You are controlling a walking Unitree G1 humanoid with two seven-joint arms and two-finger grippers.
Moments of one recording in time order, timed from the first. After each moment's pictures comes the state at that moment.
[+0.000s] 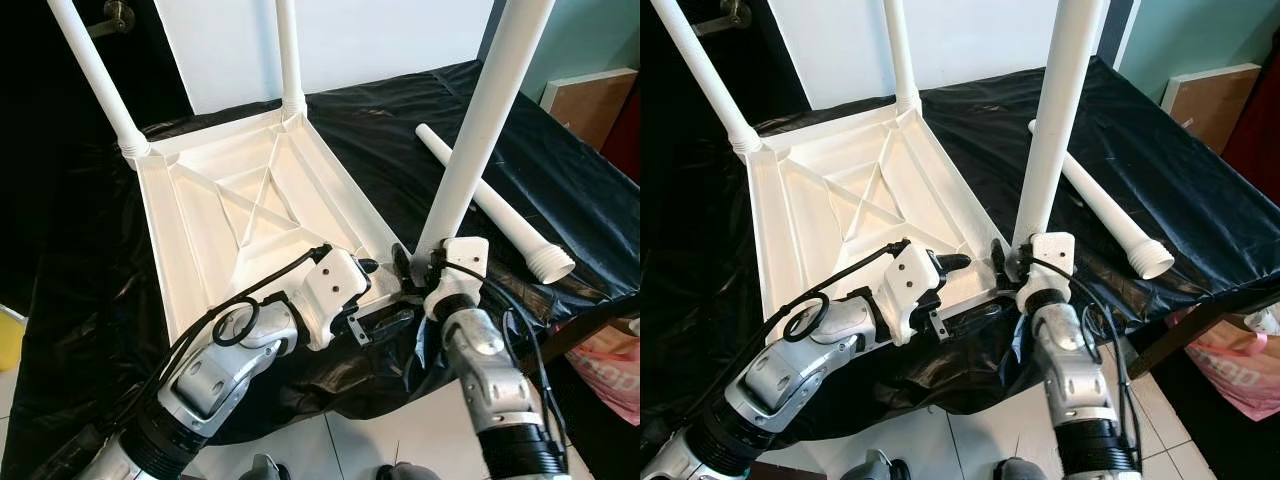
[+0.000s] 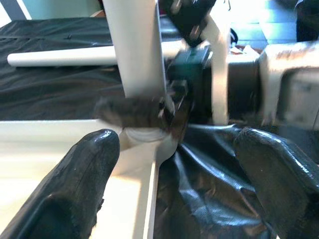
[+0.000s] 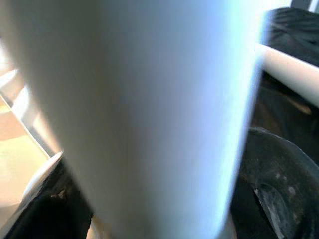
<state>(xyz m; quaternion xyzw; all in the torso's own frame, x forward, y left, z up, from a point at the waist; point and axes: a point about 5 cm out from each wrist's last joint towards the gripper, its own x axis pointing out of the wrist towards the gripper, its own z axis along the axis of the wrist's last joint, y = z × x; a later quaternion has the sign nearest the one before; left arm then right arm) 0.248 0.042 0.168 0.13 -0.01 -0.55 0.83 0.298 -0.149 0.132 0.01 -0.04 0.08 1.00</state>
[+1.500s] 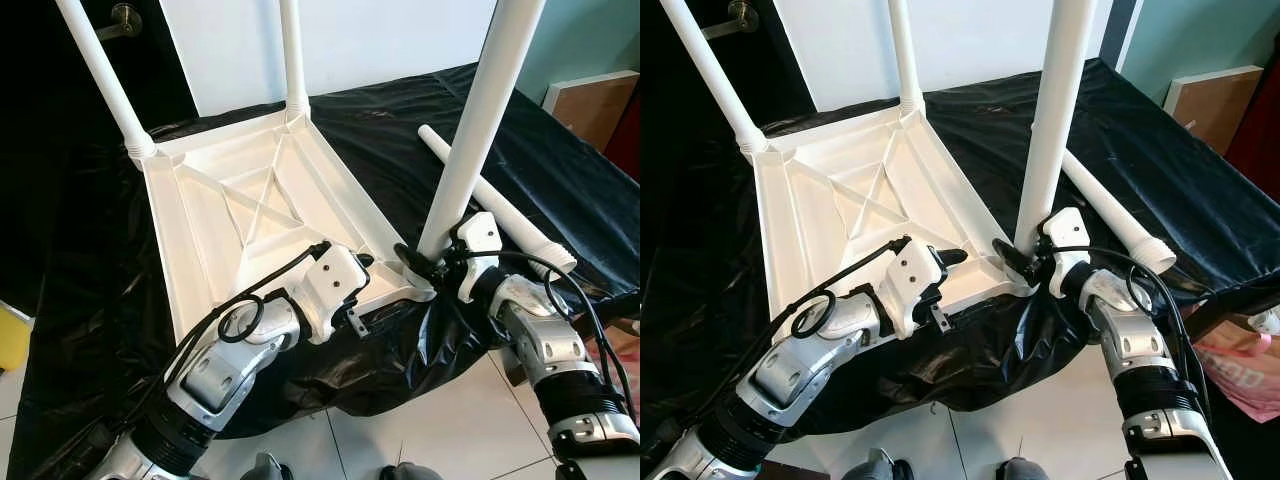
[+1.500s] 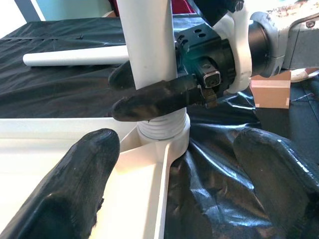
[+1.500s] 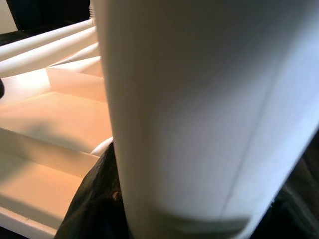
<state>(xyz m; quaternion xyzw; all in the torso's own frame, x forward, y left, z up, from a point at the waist) 0.255 0.040 0.167 0.13 -0.02 -0.53 0.84 0.321 -0.176 0.143 -0.10 -0.04 0.33 0.94</state>
